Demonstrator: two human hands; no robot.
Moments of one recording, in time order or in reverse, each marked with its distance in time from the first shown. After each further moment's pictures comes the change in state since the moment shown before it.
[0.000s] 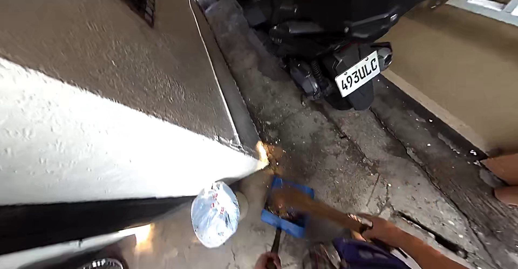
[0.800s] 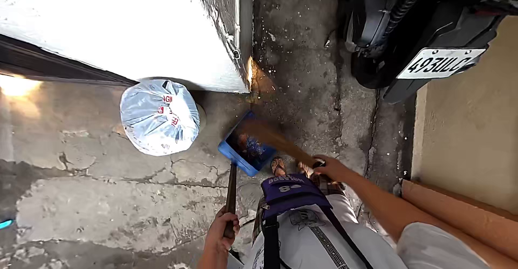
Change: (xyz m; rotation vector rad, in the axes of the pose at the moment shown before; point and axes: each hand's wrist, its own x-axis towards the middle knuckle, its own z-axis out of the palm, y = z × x) left_hand -0.026 0.006 -0.011 -0.171 0.192 -0.020; right_hand 0.088 -0.220 -0.048 -0.301 -0.194 0.095
